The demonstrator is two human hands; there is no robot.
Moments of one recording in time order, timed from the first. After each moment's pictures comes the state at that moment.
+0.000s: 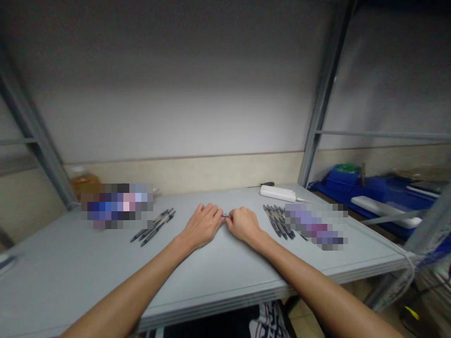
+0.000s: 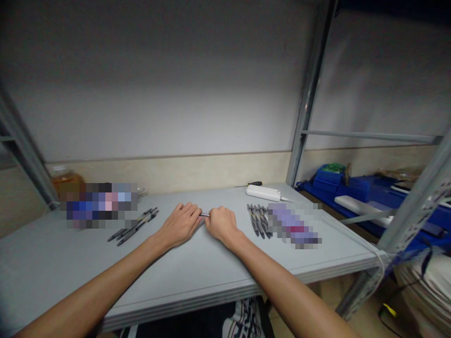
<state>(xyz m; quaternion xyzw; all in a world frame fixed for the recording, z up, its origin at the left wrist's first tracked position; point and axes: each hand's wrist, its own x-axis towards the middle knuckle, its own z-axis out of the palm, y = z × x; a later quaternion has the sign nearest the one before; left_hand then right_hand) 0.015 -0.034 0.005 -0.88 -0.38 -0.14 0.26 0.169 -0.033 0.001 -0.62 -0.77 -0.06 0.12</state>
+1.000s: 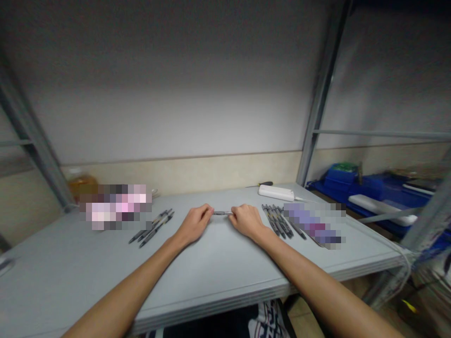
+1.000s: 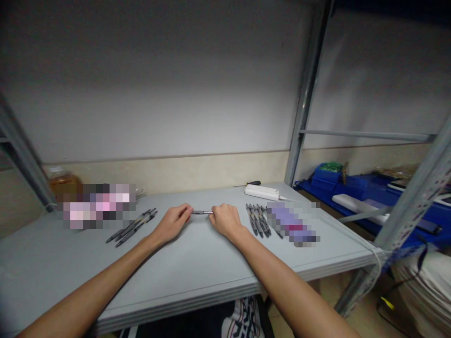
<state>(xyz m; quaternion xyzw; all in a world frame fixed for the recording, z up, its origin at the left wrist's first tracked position) -0.002 -0.018 -0.003 -0.82 -0.44 -0.36 -0.13 0.186 -0.023 0.003 -0.60 -0.79 -0.08 0.11</state>
